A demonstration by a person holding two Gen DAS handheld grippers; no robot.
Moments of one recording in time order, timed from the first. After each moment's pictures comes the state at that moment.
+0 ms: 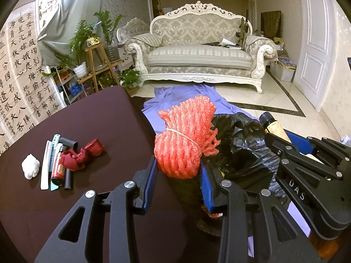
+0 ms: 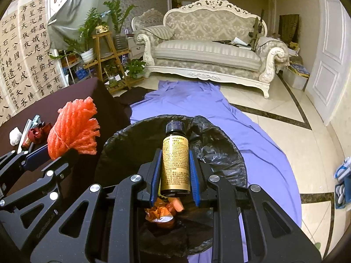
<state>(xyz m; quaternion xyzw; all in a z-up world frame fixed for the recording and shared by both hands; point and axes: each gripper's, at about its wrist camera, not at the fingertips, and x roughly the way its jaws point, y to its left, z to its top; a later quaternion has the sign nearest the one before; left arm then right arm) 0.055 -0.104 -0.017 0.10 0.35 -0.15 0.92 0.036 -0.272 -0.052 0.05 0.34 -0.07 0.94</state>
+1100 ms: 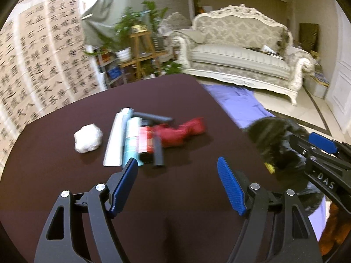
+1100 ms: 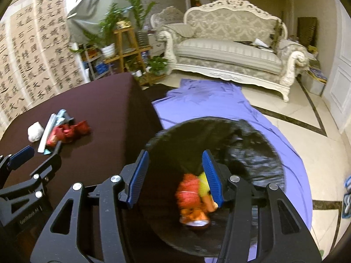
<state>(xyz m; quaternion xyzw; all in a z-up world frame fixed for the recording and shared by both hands) 0.048 0.017 -0.008 0.06 0.36 -0.02 0.93 0.053 -0.191 -0.040 0.04 0.35 0.01 0.94</state>
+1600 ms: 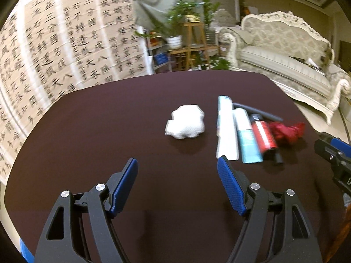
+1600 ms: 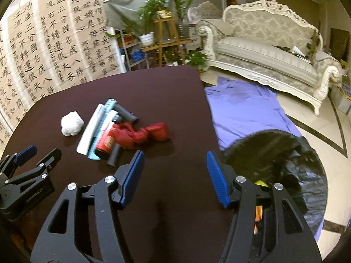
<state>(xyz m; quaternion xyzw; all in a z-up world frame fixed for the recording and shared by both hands) 0.052 0.130 -0.017 0.01 0.37 0.11 0.92 0.085 -0.092 -0.029 0.02 0.36 0.11 0.93</state>
